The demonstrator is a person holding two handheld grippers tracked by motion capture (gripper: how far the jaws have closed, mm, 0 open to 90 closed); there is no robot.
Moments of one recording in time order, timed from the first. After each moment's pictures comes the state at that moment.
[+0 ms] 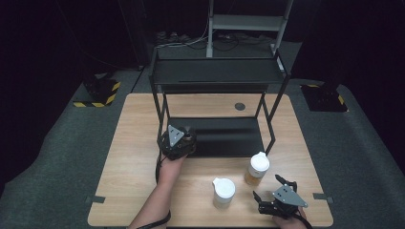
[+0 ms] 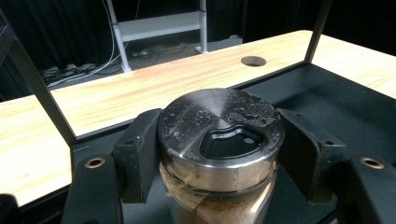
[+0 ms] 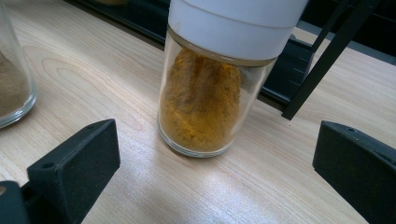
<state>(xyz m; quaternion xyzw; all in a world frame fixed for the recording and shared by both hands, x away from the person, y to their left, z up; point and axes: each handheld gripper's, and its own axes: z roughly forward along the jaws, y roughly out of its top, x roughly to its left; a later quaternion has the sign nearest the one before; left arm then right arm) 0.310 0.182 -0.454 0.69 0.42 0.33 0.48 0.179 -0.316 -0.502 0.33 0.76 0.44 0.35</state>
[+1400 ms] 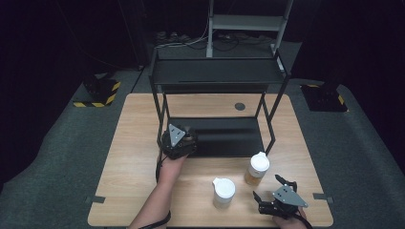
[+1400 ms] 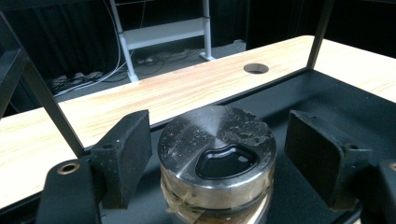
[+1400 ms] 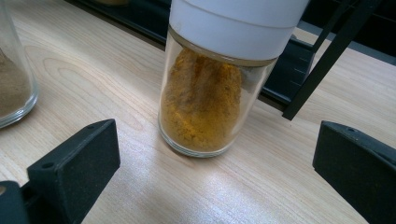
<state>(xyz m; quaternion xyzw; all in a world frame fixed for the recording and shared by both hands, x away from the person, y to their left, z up) 0.306 0.176 -0.448 0.69 0.41 0.35 0.48 0.180 -0.317 -0.502 0.32 0.76 0.44 0.35</state>
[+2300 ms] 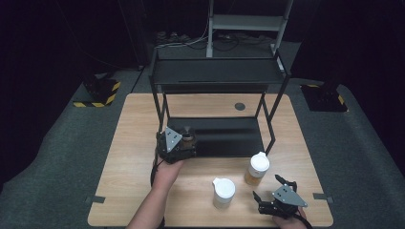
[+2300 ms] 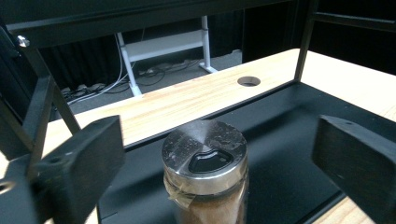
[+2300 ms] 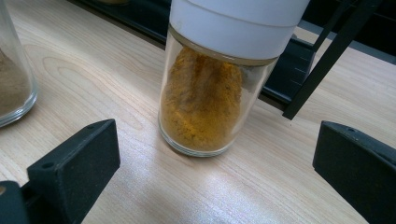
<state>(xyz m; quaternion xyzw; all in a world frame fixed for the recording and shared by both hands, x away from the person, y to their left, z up) 0.276 0.183 -0.433 0.68 0.40 0.36 0.49 0.180 -0.316 -0.502 0.33 0.76 0.44 0.34</state>
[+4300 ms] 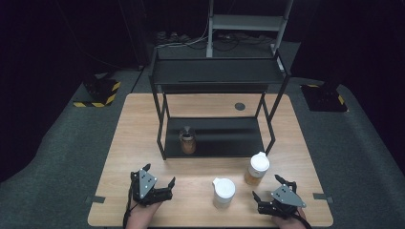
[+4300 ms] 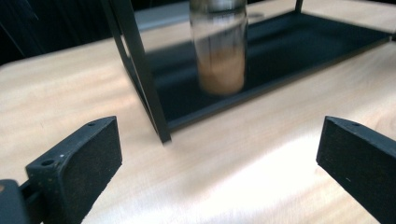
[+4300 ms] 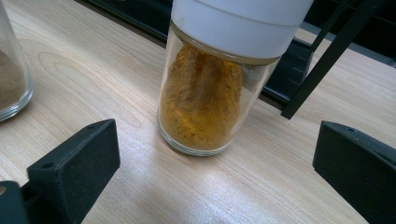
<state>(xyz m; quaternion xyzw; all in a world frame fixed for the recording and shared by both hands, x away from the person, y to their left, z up) 0.169 0.238 -0.486 0.71 0.42 0.35 0.45 0.179 -0.312 -0.501 0.32 0.76 0.43 0.35</state>
